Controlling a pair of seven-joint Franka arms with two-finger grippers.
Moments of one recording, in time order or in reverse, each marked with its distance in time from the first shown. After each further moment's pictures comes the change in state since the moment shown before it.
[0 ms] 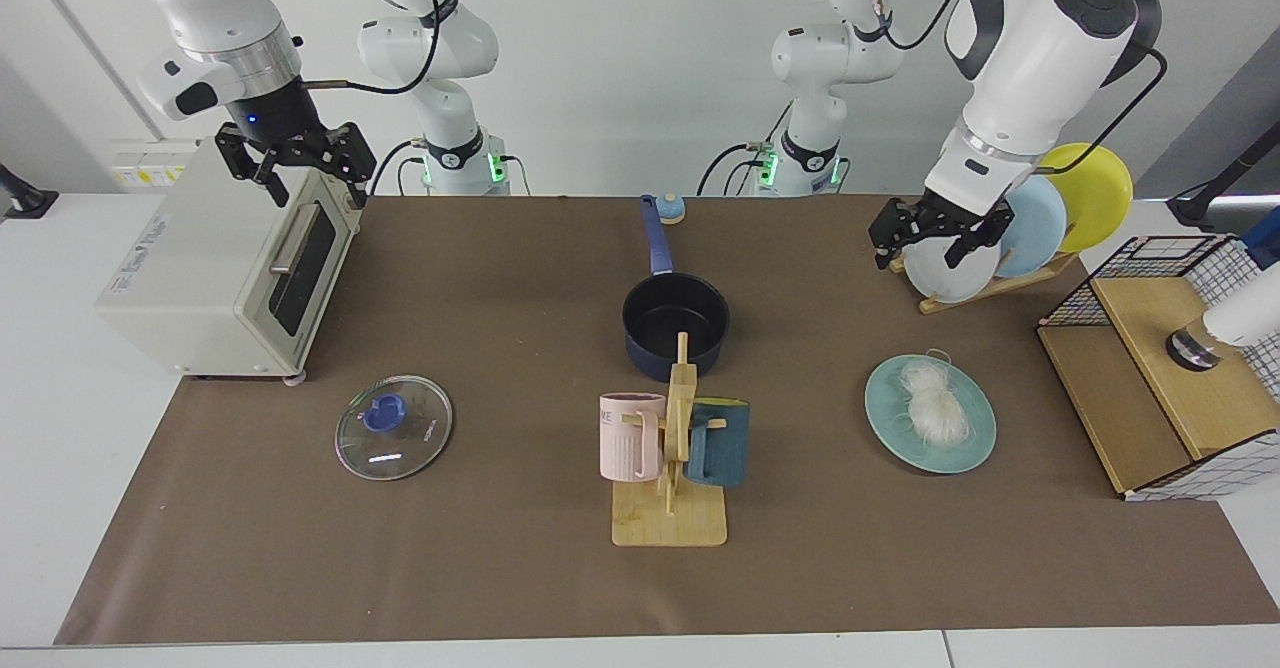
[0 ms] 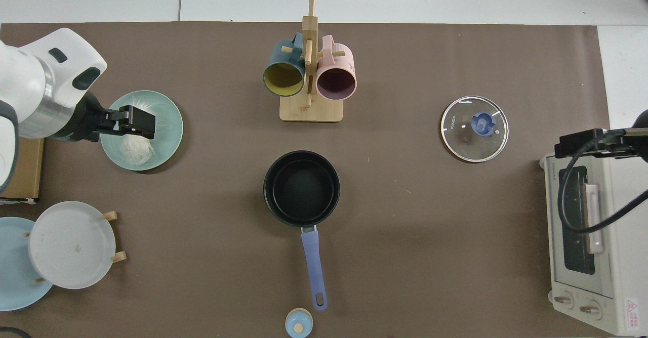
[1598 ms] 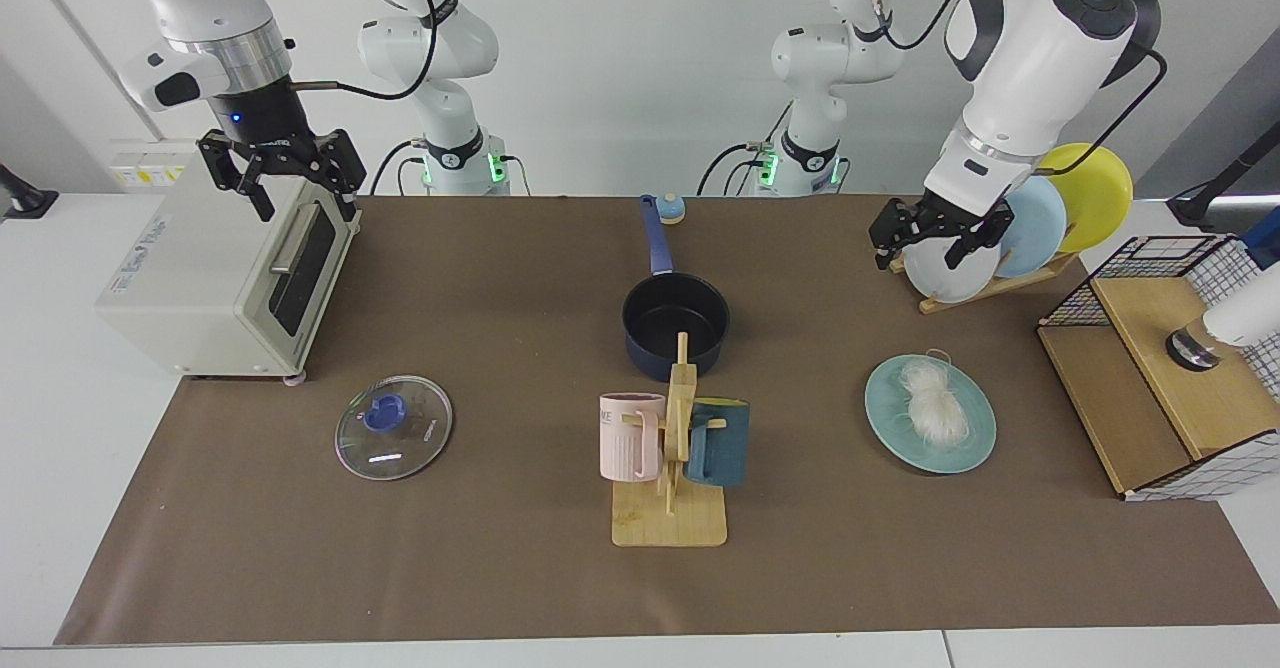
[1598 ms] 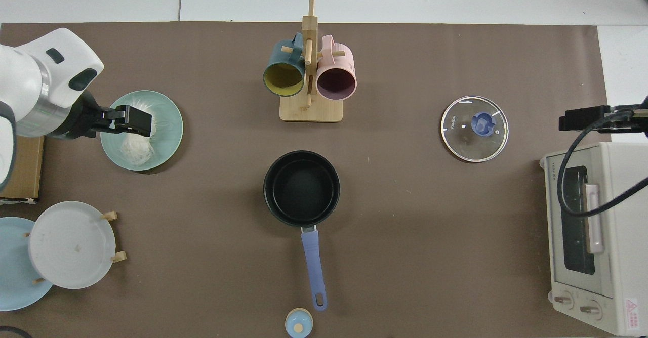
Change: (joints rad) left arm 0.012 0.003 0.019 -0.025 0.002 0.069 0.084; right arm -0.001 0.007 -0.003 -0.001 0.000 0.161 0.000
